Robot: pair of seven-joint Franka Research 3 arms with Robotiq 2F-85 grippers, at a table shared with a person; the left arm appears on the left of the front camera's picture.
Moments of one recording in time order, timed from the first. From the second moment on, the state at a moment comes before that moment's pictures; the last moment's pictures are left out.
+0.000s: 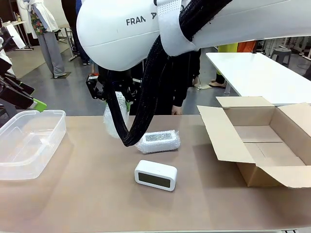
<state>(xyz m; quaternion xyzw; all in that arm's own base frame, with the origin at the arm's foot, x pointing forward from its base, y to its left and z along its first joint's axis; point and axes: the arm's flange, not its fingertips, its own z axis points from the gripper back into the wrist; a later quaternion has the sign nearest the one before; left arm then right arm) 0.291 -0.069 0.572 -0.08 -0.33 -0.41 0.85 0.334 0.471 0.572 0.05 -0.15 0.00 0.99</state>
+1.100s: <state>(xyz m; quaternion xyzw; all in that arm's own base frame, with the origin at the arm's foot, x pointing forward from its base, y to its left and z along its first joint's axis) 0.291 -0.068 0.572 -0.08 -0.33 -0.41 0.85 0.320 0.422 0.648 0.02 -0.17 -0.02 0.99</state>
